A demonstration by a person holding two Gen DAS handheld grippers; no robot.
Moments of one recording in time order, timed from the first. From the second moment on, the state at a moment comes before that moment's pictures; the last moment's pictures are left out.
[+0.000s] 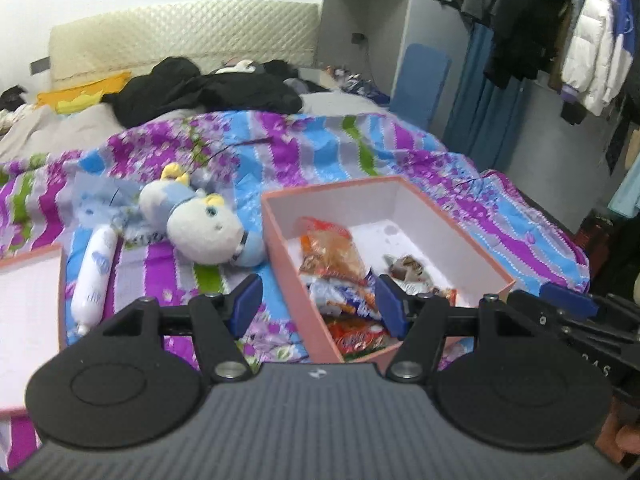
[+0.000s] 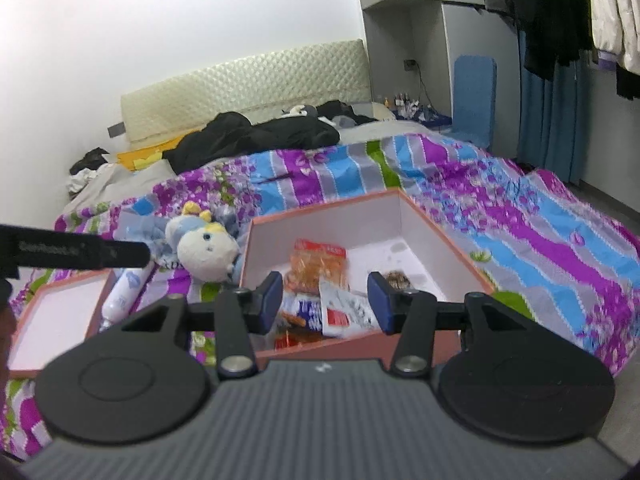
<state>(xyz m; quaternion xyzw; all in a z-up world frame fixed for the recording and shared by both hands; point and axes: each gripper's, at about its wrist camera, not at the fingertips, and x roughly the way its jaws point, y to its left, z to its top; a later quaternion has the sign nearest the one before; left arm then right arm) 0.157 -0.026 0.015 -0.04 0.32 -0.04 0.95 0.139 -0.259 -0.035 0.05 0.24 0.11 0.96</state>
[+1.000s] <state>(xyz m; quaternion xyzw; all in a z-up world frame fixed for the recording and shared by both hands) 0.073 -0.017 0.005 -0.05 0.32 0.02 0.95 0.092 -0.265 -0.033 0.05 0.26 0.12 0.96</state>
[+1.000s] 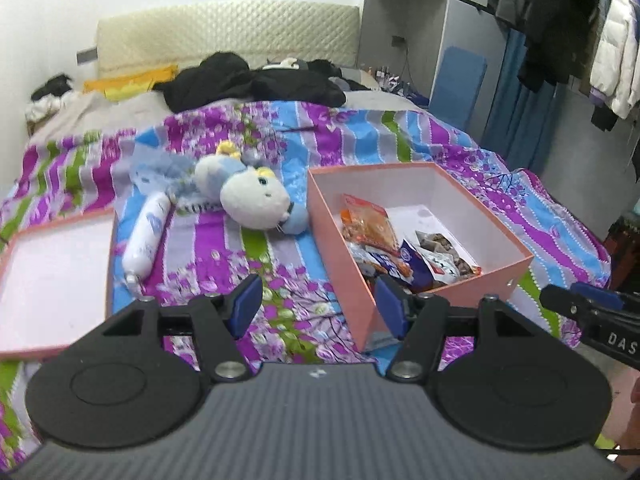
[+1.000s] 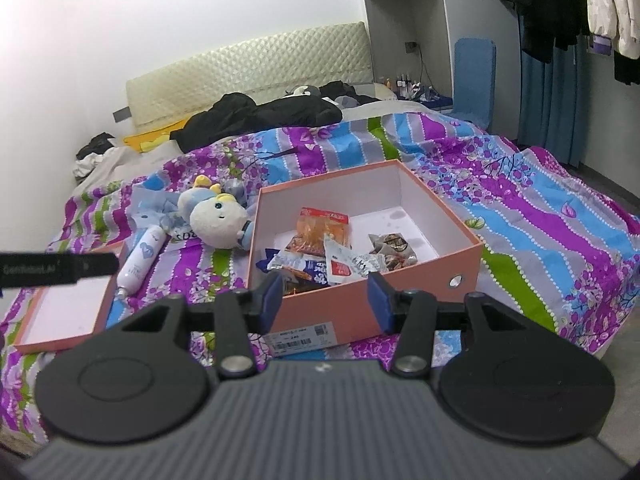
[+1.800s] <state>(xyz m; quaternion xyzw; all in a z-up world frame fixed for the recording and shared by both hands) 0.067 -0.015 0.001 -0.06 0.32 0.04 0.94 0.092 -0.256 -0.032 0.02 0.27 0.11 0.96</state>
